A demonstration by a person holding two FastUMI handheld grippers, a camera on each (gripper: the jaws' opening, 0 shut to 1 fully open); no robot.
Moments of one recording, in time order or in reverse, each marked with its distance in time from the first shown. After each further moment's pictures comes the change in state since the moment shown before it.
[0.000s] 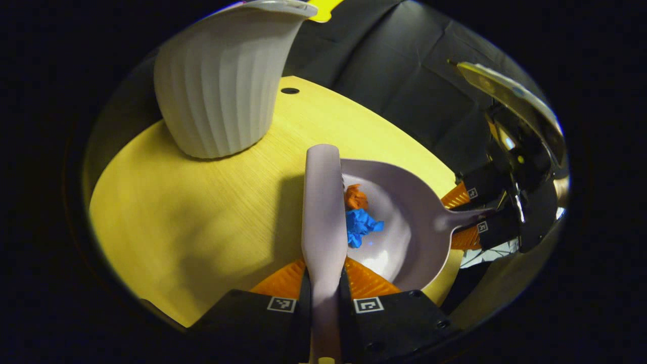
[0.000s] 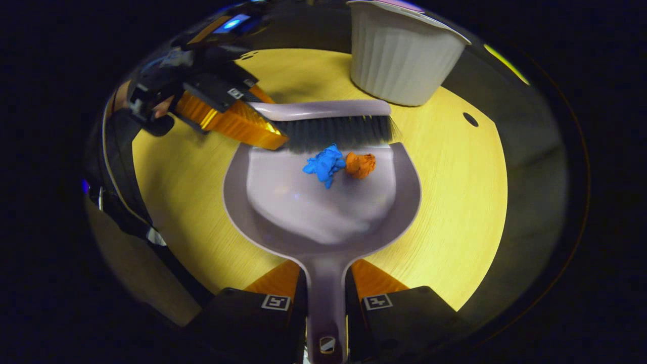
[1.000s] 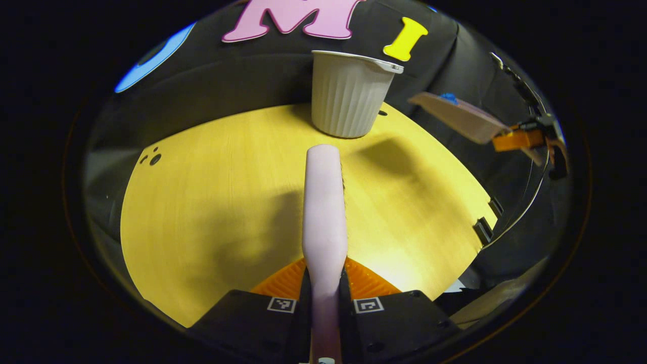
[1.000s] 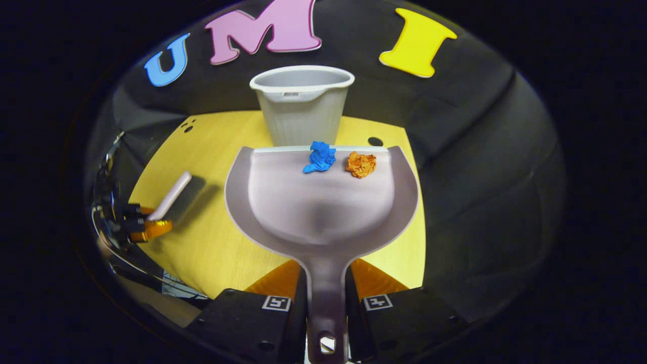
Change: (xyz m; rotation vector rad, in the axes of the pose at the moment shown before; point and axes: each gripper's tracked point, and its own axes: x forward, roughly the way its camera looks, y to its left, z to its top) left arm -0.096 0.084 -0.192 -0.300 -0.131 0.368; right arm -0.105 -0.053 0.067 0.286 -0.193 -0.252
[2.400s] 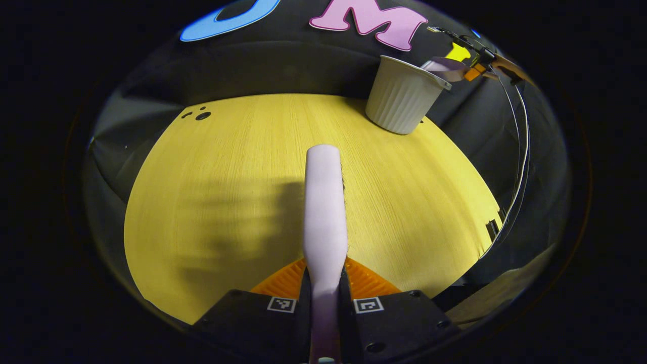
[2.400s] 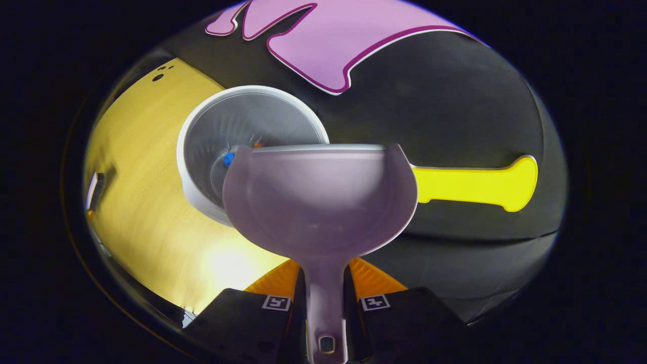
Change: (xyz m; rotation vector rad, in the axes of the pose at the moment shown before) left arm -0.037 0.095 -0.057 -0.158 -0.008 0.047; right arm 0.021 -0.018 0.195 -0.584 0.199 -0.361
